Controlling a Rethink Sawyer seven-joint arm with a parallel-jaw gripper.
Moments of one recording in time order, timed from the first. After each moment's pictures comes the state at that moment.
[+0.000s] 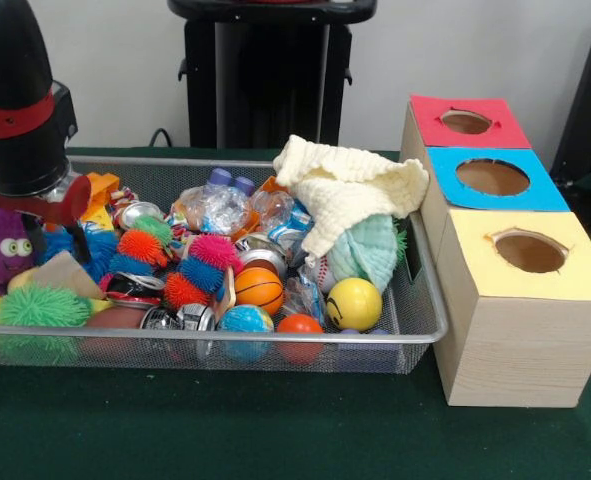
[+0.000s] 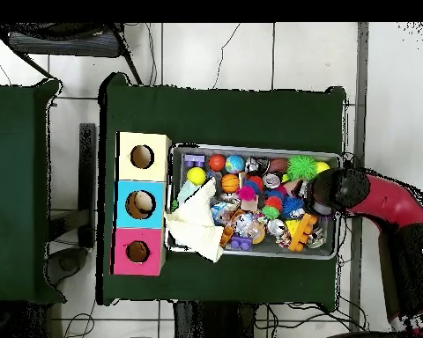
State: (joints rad) arm -0.81 -0.42 0.31 1.33 -0.49 0.89 1.78
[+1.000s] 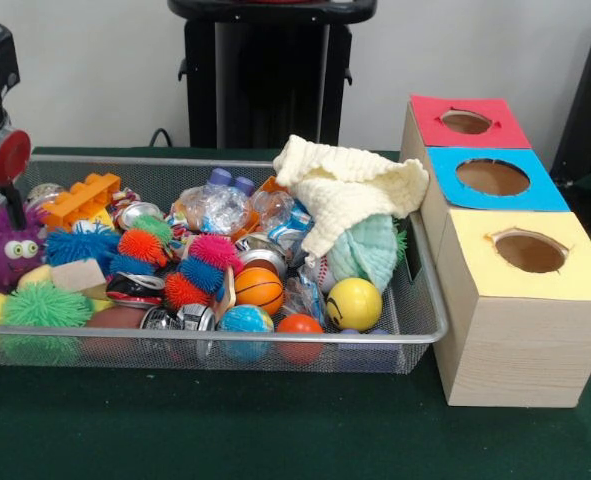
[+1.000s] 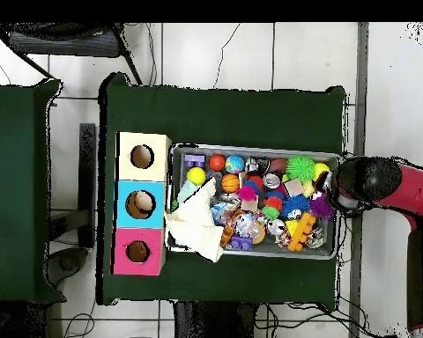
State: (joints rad) arm -0.82 -0.50 0.32 1.26 -0.51 1.00 1.78
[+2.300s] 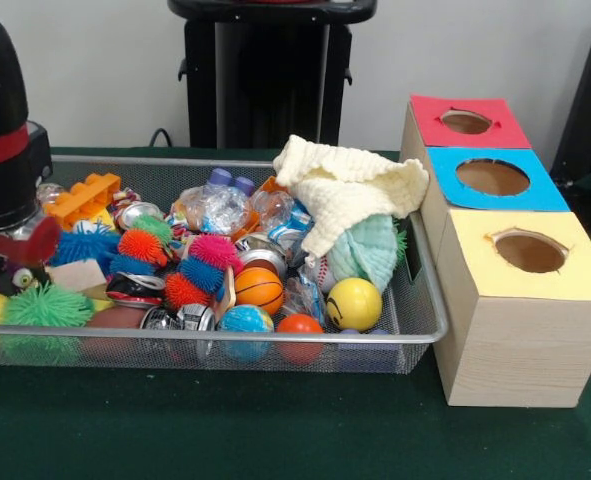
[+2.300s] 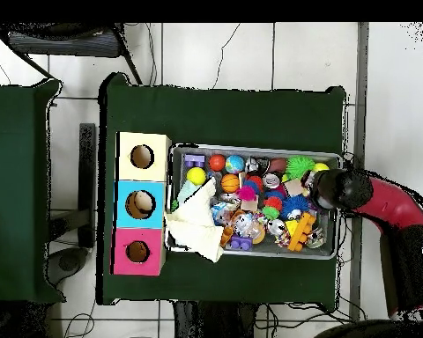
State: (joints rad) arm -0.85 -0.33 0.32 1.27 -0.49 0.68 1.78
